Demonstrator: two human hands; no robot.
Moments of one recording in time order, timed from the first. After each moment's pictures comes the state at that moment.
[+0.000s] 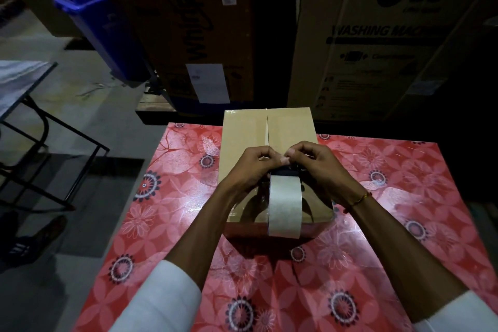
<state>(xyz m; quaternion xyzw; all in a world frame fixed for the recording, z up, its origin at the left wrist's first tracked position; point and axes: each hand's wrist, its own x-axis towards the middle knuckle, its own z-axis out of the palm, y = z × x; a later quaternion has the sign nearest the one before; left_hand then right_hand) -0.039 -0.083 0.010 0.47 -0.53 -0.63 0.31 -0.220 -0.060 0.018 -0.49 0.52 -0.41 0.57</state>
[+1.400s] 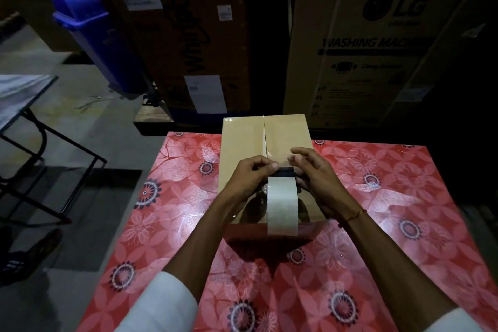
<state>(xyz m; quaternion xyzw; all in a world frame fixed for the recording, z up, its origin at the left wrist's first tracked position) -0.035 -0.066 0.009 0.49 -0.47 -0.65 0.35 -0.215 -0.038 0.005 -0.41 0.52 -0.48 0.57</state>
